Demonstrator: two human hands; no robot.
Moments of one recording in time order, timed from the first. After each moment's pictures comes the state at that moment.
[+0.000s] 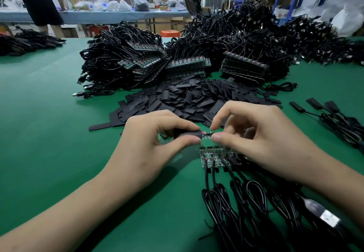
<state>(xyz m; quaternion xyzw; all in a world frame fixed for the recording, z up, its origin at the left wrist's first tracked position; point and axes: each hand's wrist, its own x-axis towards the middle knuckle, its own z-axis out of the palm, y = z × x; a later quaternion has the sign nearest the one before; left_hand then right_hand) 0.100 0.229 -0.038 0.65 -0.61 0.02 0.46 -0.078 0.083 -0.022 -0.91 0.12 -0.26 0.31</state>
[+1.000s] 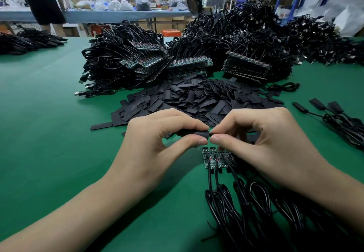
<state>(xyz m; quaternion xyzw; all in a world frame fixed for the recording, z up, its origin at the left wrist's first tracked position) 0.093 0.230 -0.036 0.61 -0.63 0.06 0.48 -0.078 0.096 -0.018 -0.91 0.10 -0.31 0.26</state>
